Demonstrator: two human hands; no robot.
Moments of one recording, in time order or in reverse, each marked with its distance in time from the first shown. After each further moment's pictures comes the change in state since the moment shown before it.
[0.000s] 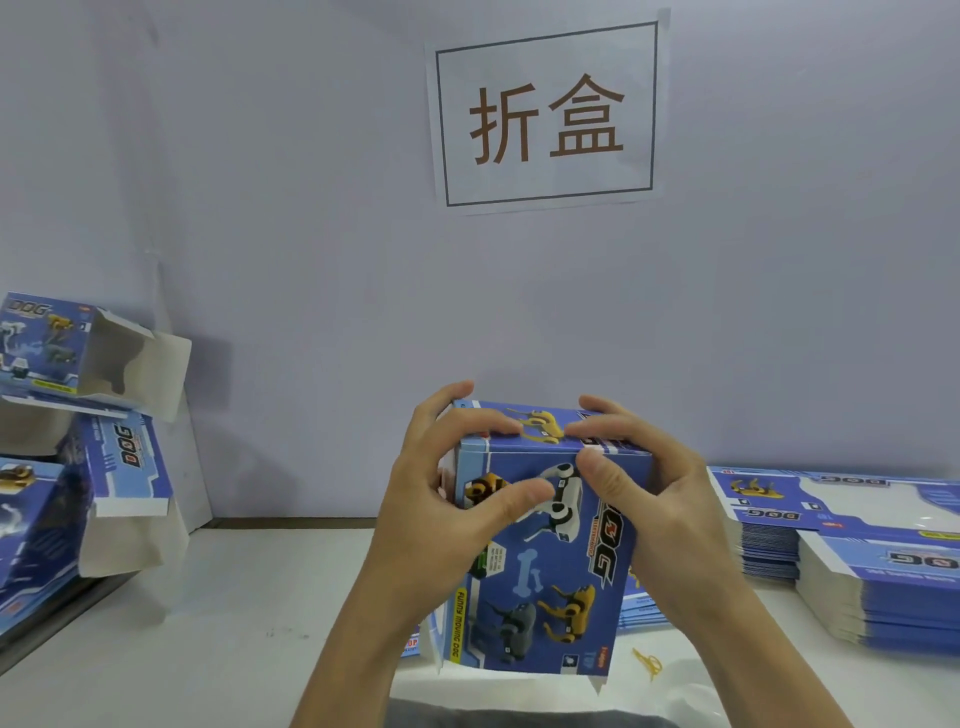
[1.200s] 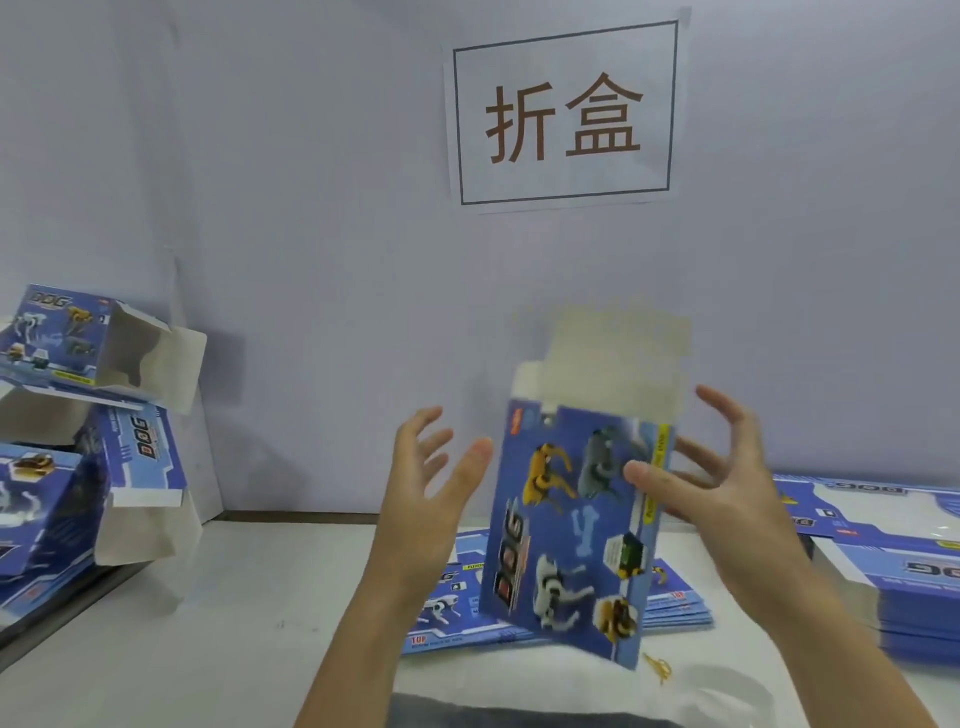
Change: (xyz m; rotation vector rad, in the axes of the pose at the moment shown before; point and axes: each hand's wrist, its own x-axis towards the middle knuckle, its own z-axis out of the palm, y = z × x) left_hand 0.000 -0.033 -0.009 -0.097 0.150 -0.355; right_hand 0.012 0.007 -0.044 -0.216 0.116 0.151
